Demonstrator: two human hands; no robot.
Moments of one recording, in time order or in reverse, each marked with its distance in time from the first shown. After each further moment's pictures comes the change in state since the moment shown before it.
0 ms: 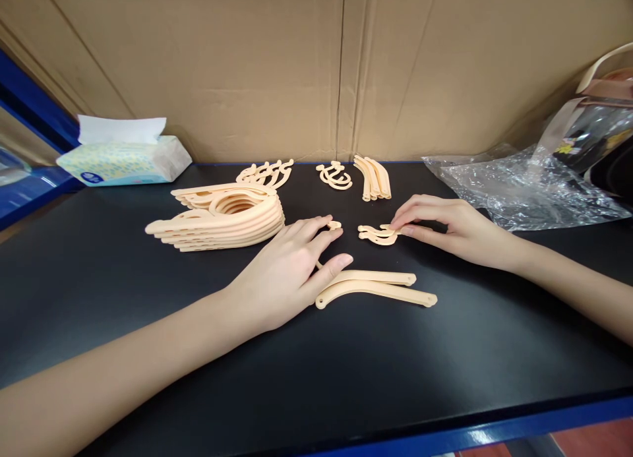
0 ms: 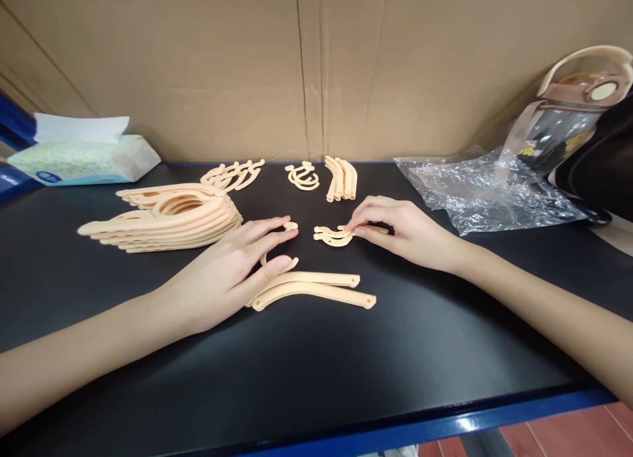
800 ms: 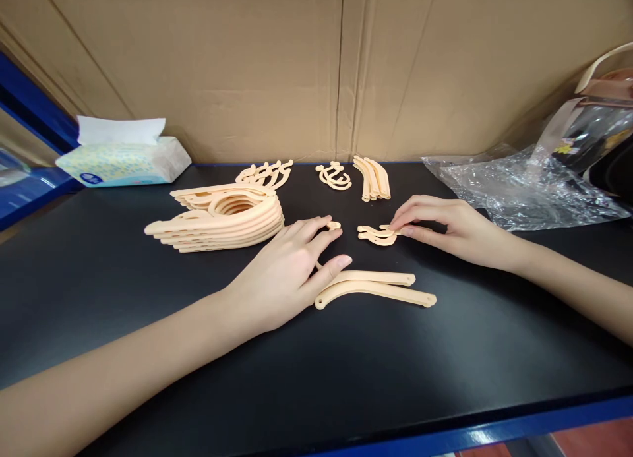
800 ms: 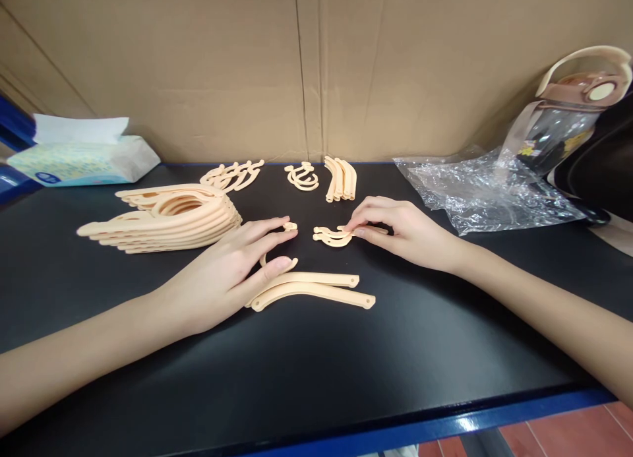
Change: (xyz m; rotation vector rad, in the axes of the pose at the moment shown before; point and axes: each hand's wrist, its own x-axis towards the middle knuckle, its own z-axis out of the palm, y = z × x) left_hand 0.000 0.001 -0.001 0.002 -0.011 -0.009; right_hand 0.001 -0.002 -0.001 0.010 -0.014 0.013
